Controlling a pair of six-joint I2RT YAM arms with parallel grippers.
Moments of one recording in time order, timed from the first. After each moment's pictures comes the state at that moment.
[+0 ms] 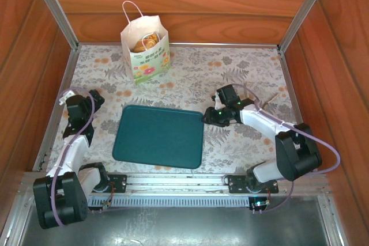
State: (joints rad) left arm 0.18 0.97 0.38 0.11 -0.03 -0.66; right arm 0.49 1.44 0.79 -0.52 -0.35 0.54
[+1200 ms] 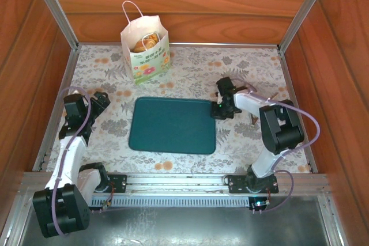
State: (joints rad) left arm 0.17 0.89 0.48 -0.19 0.21 -0.70; right arm 0.36 1.74 1.01 -0.64 -0.16 0.37
